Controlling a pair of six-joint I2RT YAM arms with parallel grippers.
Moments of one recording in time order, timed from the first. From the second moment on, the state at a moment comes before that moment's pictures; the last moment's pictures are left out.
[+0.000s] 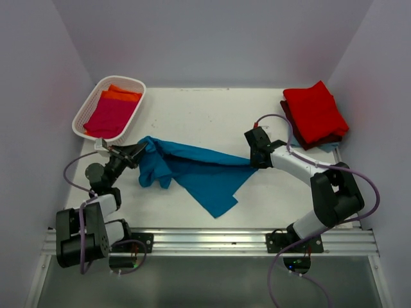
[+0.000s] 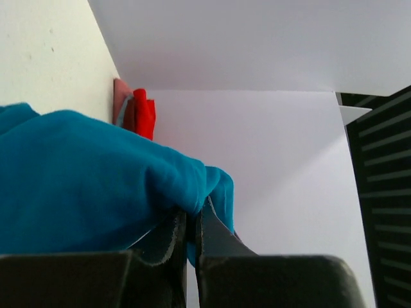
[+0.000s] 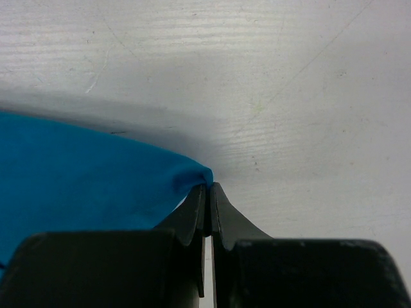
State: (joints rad) left arm 0.24 1.18 0.13 1.18 0.77 -1.75; right arm 0.47 1.55 0.92 -0.51 0.35 0.46
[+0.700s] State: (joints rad) left arm 0.48 1.31 0.25 1.26 0.70 -1.93; right arm 0.43 1.54 0.93 -0.49 0.35 0.48
